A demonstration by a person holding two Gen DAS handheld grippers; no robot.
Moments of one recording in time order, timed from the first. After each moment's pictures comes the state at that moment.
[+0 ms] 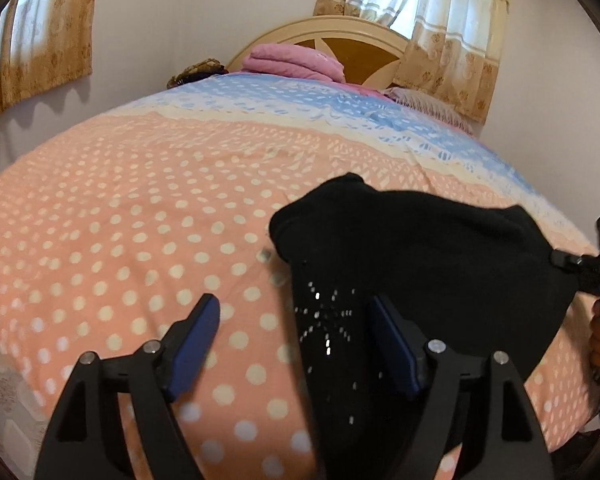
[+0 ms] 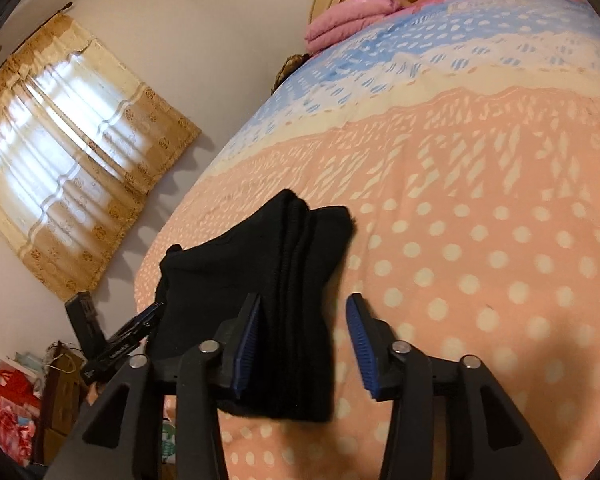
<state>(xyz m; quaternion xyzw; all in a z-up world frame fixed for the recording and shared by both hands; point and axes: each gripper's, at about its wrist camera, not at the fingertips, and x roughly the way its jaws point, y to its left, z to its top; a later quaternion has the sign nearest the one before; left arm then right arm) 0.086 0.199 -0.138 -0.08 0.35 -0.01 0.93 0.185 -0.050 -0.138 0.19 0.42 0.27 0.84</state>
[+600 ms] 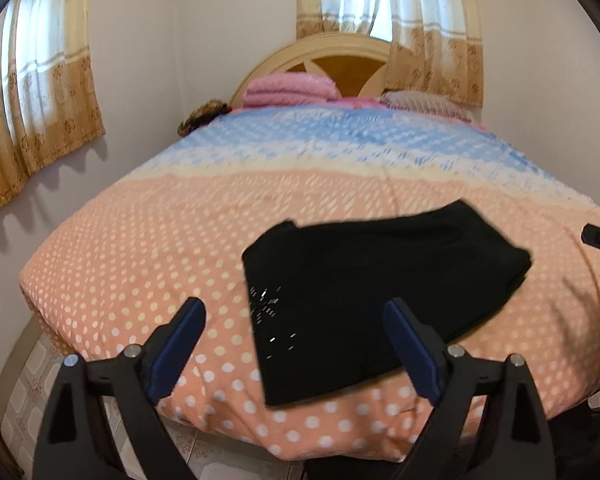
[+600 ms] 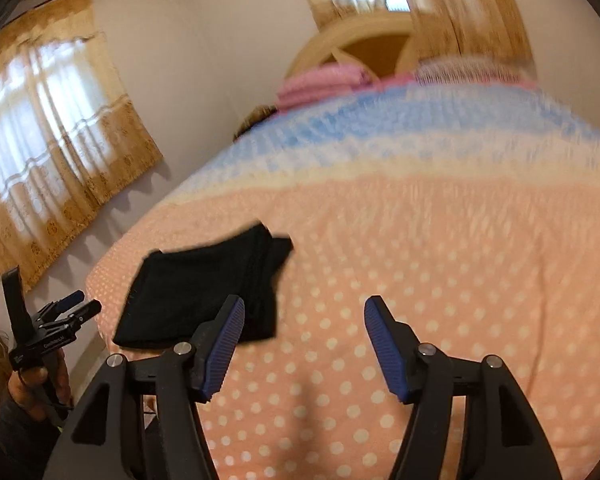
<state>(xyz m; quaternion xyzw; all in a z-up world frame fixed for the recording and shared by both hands) 0.025 0.140 -0.066 0.01 0.31 0.03 0.95 0.075 -0.097 -0.052 0.10 0.32 0.18 0.92</state>
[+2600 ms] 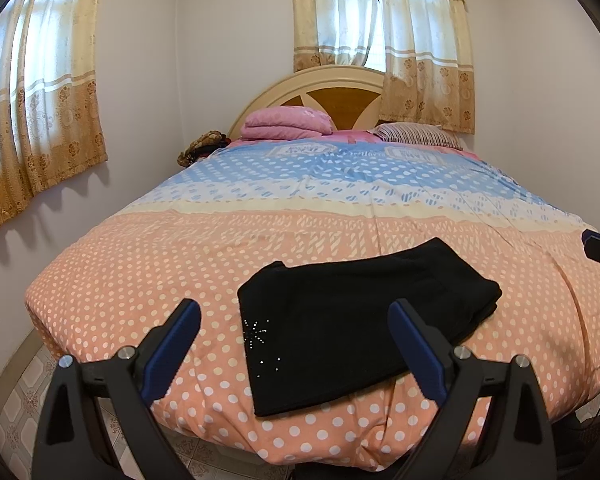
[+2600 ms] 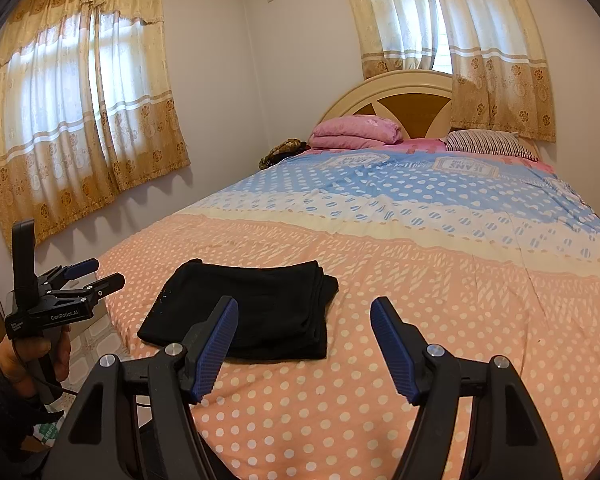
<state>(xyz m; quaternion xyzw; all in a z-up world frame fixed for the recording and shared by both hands) 0.009 0.122 -0.039 0.01 0.26 0.03 0.96 0.031 -0.050 -0.012 0.02 0.26 0.20 0.95</state>
